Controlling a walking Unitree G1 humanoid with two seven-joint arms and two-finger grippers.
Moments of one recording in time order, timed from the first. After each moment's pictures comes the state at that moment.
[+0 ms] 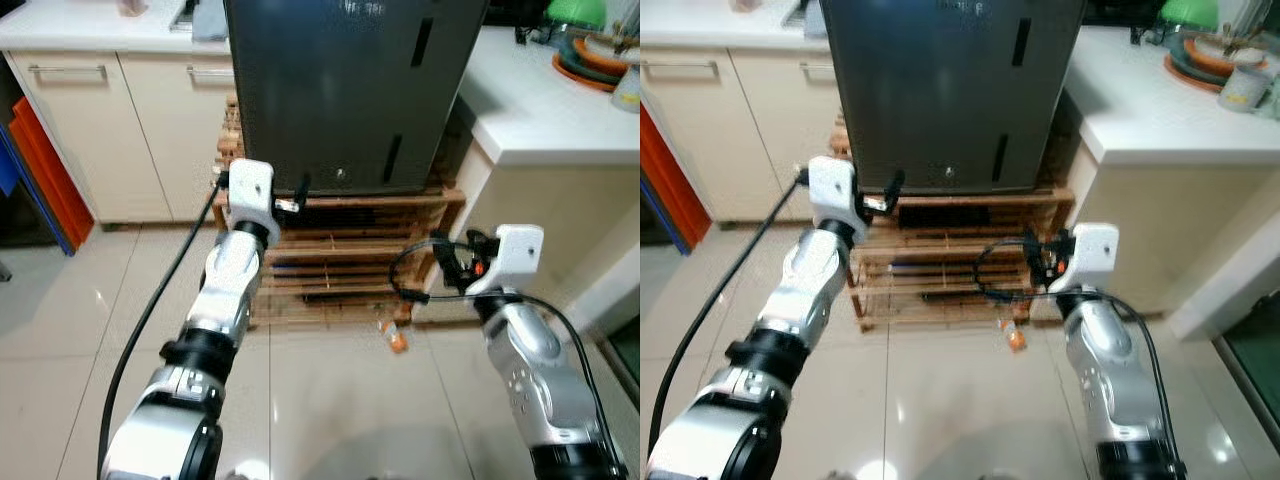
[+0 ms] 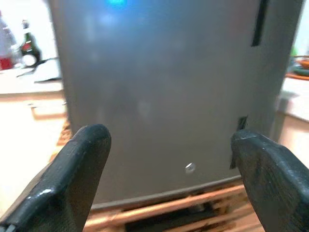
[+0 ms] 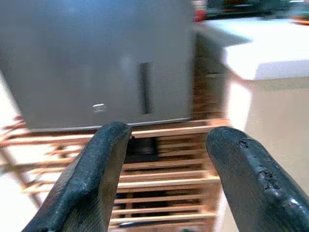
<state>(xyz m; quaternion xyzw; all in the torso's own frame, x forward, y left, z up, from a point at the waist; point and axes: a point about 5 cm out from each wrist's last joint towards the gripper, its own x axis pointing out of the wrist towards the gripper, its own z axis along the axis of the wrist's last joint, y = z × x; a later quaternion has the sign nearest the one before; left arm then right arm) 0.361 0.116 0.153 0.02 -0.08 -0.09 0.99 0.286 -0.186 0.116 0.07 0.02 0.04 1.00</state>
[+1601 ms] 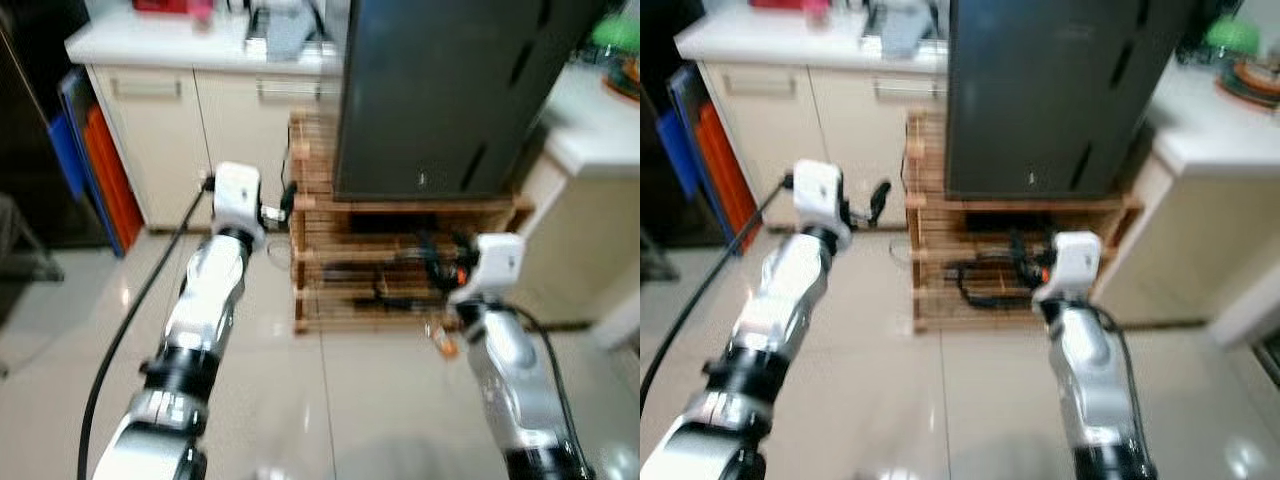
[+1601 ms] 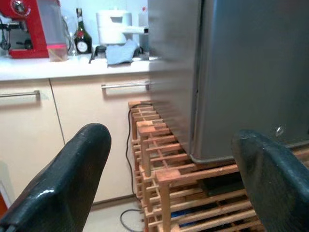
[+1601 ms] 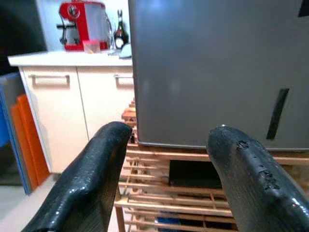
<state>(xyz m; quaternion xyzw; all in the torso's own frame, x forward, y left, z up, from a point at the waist) 0.348 0.123 0.147 0.04 -0.04 -0.10 0.99 0.278 -0.166 0.115 0.05 -0.05 0.09 0.99</state>
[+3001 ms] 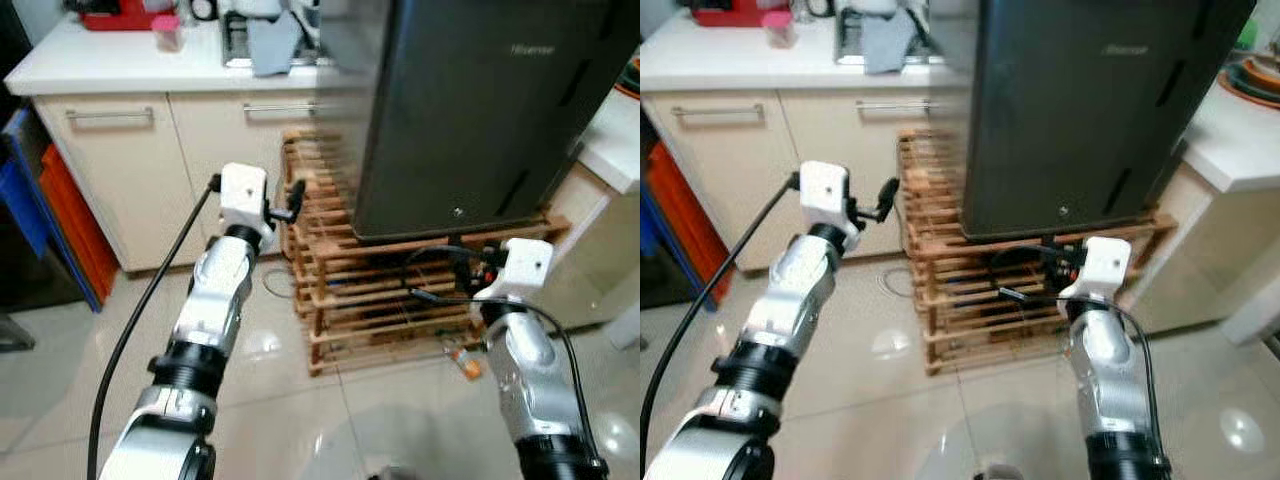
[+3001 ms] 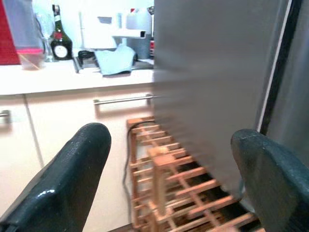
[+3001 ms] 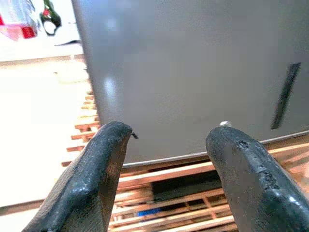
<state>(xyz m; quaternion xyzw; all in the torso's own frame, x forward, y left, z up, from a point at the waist) 0.352 0.114 0.150 0.03 -0.05 -0.11 0.99 0.293 -0.198 0.099 0.06 0.00 0.00 1.00</state>
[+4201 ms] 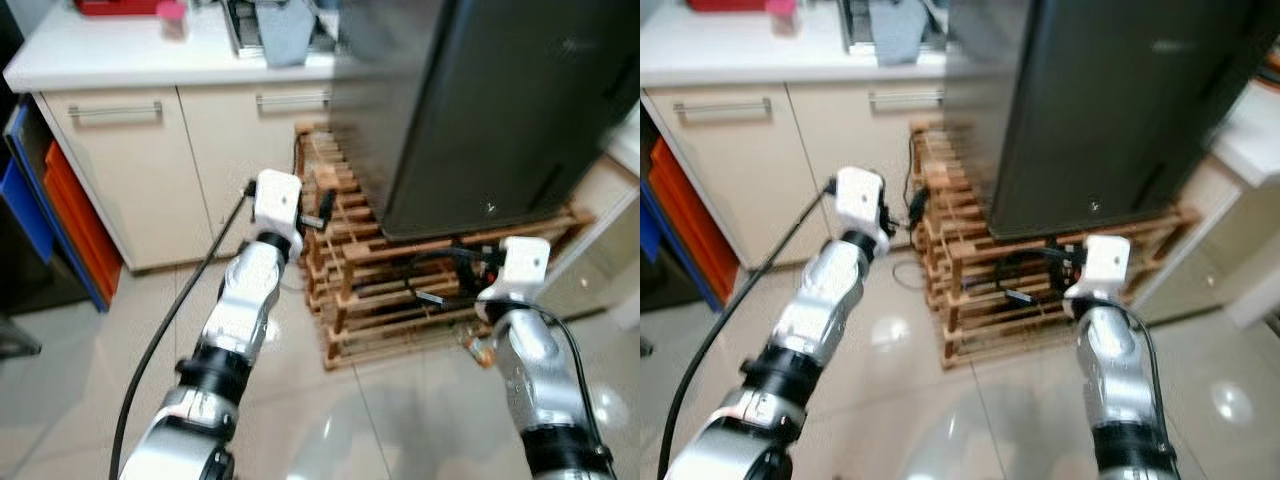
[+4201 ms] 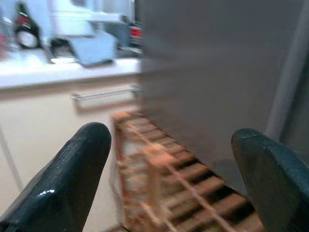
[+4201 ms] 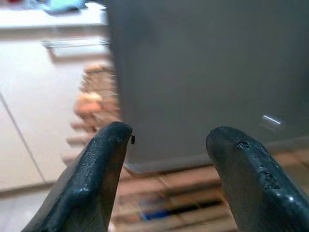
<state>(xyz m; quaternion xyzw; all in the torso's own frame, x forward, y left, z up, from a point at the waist) 0.350 0.097 0.146 0.03 -0.06 -0.13 0.99 0.301 -0.193 0.087 0.04 0.02 0.02 1.00</state>
